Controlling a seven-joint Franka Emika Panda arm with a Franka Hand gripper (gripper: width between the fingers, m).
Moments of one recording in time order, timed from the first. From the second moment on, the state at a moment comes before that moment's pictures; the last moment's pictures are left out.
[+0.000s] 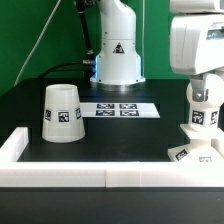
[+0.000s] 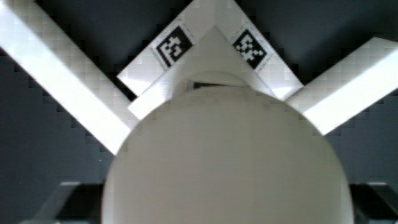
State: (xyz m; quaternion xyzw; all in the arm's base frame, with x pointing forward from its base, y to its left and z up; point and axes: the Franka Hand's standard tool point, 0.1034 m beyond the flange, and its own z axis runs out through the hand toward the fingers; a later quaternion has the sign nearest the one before) arm 0.601 0.106 0.116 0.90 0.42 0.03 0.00
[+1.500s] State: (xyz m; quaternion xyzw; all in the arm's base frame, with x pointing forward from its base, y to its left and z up) arm 0.604 0.094 0.115 0.98 -0.16 0.05 -0.03
